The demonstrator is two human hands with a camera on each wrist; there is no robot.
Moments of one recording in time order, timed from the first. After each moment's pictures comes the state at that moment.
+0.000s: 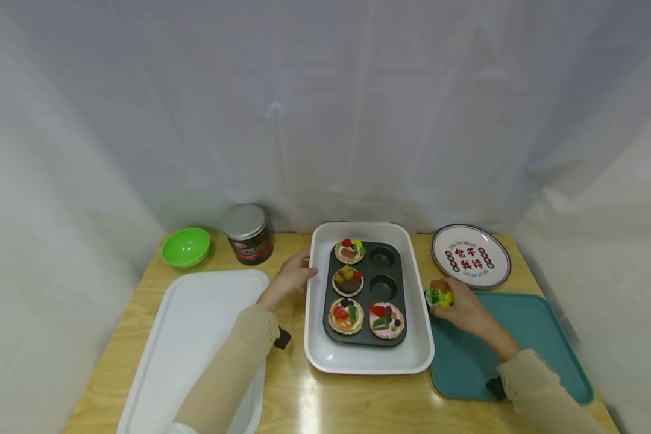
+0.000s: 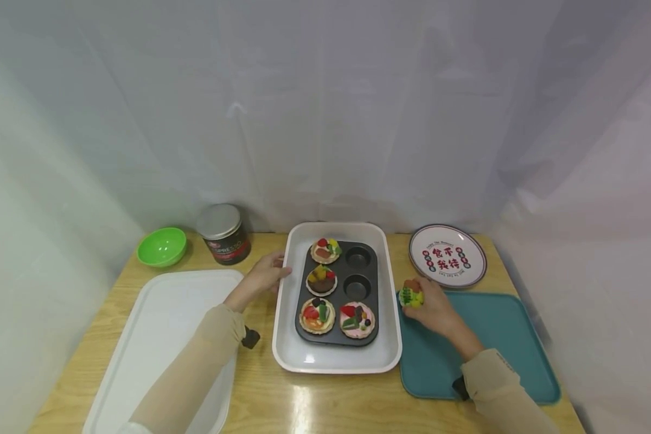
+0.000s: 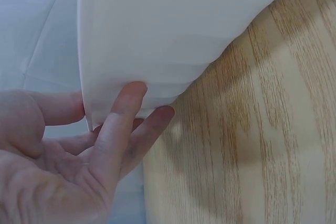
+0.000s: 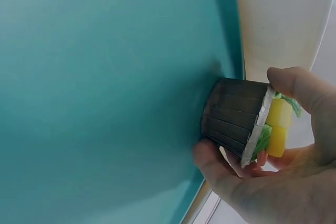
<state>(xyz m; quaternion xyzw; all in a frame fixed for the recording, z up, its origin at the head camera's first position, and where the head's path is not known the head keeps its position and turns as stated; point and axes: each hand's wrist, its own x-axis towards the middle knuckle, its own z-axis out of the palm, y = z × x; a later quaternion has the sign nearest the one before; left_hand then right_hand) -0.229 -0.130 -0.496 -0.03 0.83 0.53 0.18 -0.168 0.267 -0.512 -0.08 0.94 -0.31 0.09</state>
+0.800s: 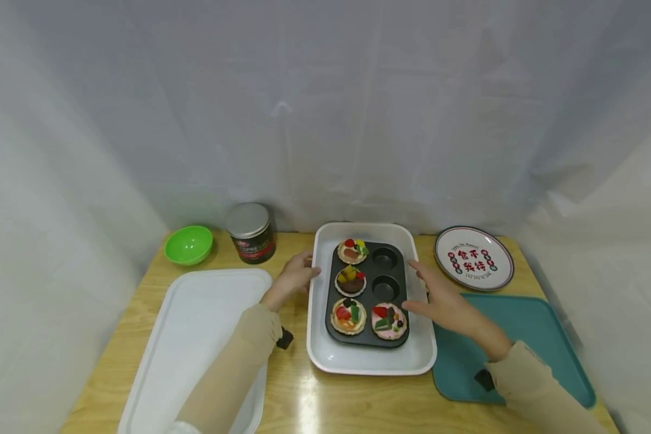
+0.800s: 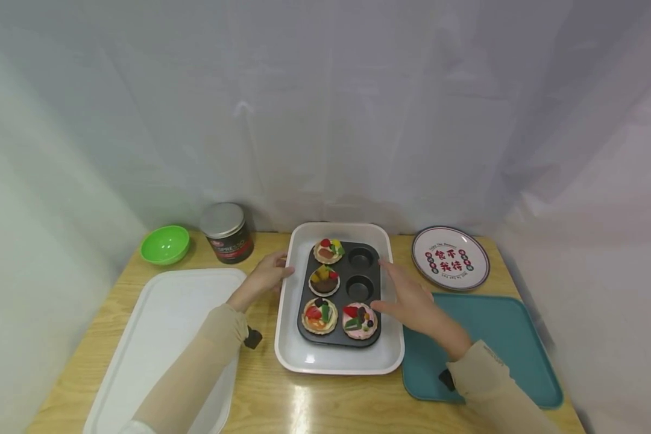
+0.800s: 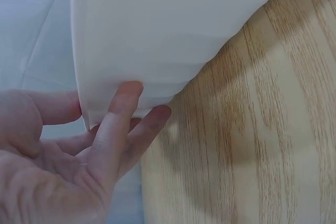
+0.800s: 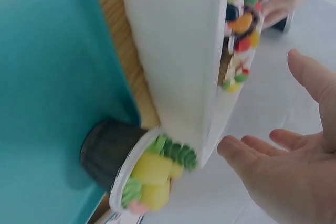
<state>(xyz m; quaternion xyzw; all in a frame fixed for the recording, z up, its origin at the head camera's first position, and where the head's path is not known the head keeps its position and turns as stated) -0.231 -0.131 -0.500 -0.04 0.82 0.54 0.18 -0.159 0.212 -0.459 -0.19 0.92 -0.34 0.09</state>
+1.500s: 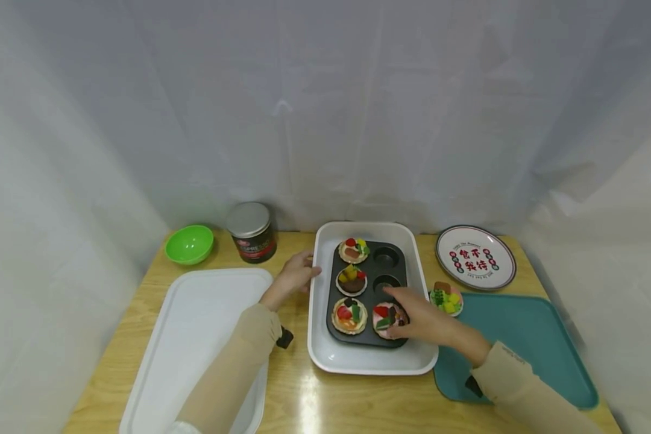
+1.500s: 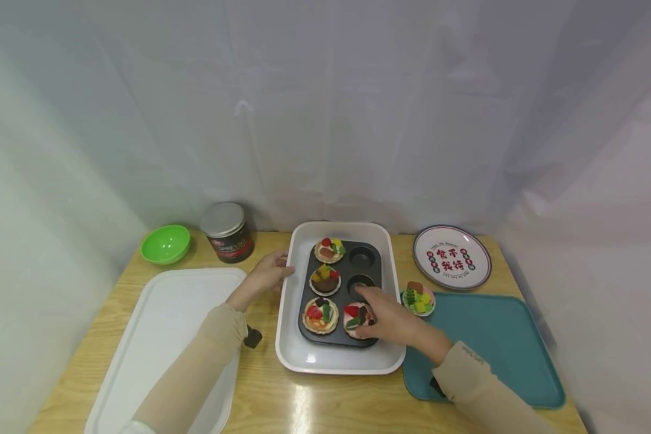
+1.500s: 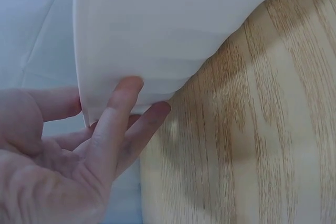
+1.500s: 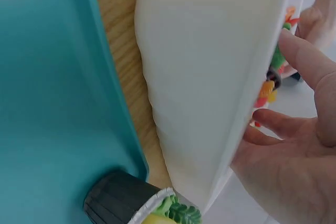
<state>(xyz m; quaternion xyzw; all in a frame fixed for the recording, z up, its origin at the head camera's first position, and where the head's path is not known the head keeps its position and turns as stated) -0.230 -0.133 -0.499 -0.04 0.82 0.54 0.19 -0.151 0.180 -0.478 -0.25 0.90 -0.31 0.20</state>
